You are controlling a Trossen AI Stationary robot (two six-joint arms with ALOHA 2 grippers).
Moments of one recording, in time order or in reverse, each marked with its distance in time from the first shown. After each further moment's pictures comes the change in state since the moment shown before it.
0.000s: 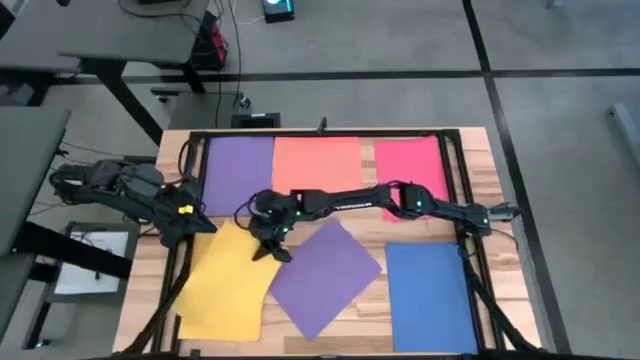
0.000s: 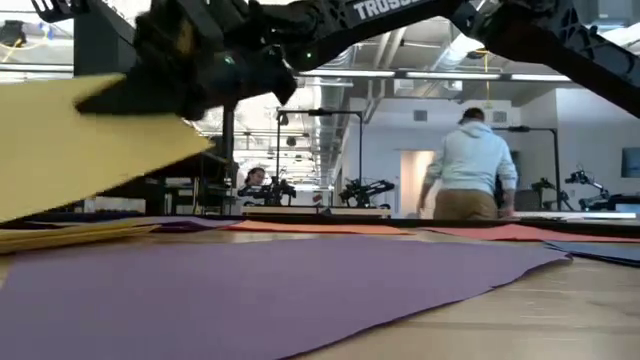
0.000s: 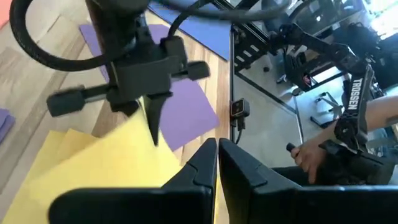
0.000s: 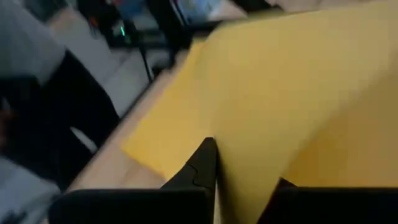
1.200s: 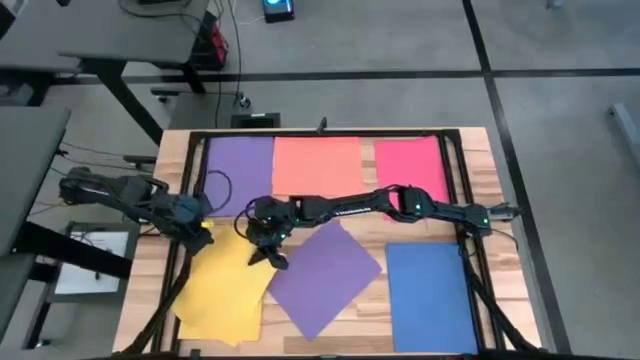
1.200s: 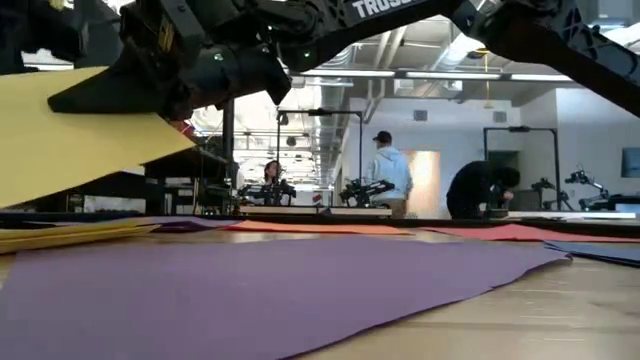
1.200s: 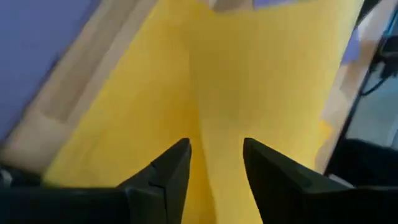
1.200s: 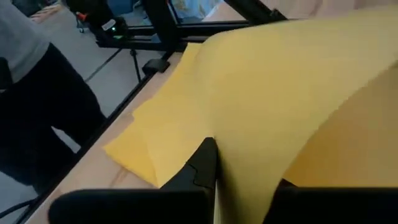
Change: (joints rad) left arm 0.000 -0.050 -0.335 -0.175 -0.003 -0.194; right arm 0.032 0.001 0.005 0.009 0.072 -0.058
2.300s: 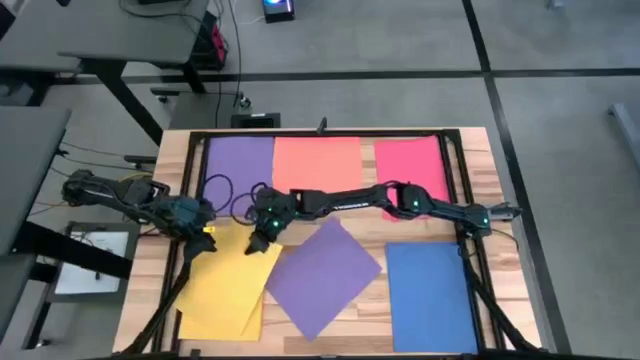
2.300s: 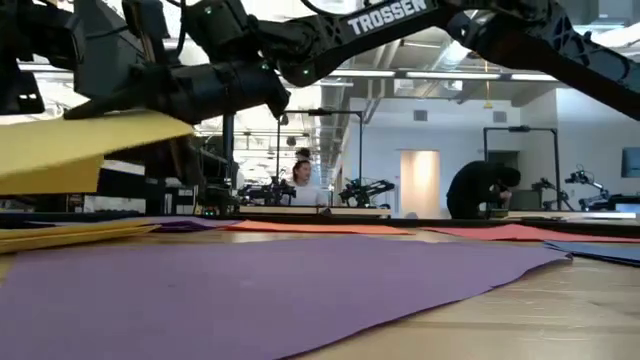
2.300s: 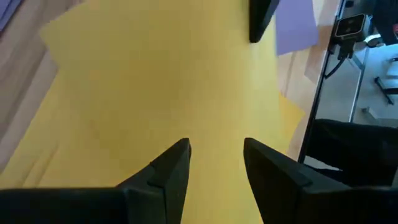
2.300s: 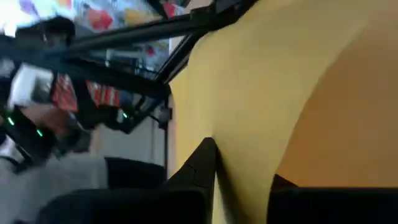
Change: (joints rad) left arm 0.000 -0.044 -0.037 0.054 0.077 0.069; right arm -0.052 0.020 0.000 0.066 -0.002 0.853
